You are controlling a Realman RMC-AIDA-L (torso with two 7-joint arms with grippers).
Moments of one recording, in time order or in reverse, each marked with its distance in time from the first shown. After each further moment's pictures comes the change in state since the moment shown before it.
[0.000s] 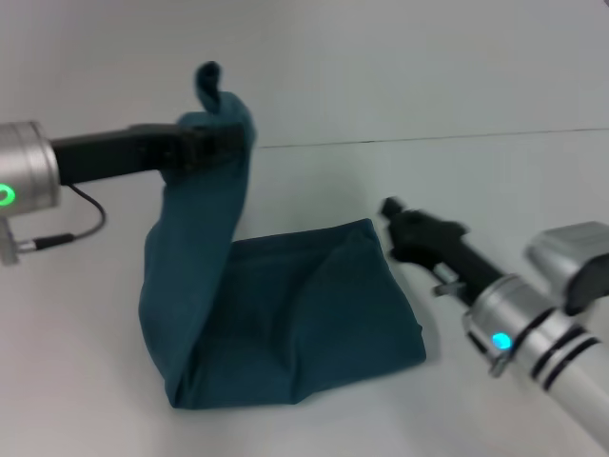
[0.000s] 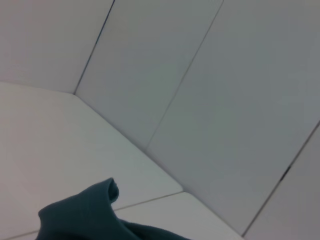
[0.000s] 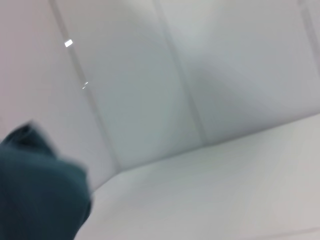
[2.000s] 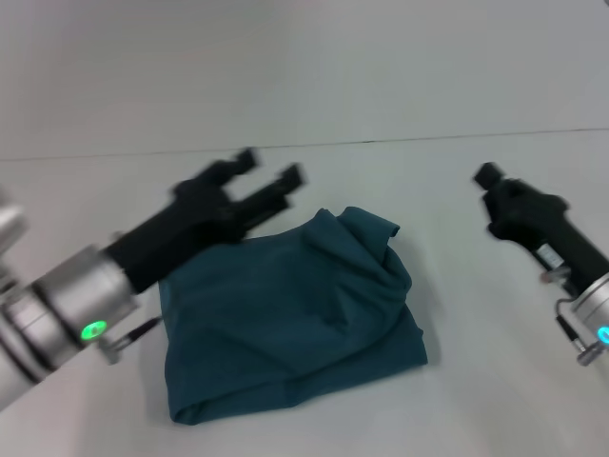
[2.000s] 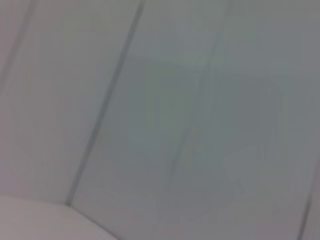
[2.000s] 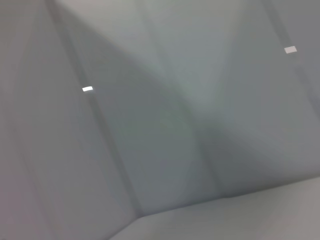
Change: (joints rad) left arm 0.172 -0.005 0.486 -0.569 -0.986 -0.226 0.982; right arm -0.030 -0.005 -0.075 -0.298 -0.014 -0.340 0.235
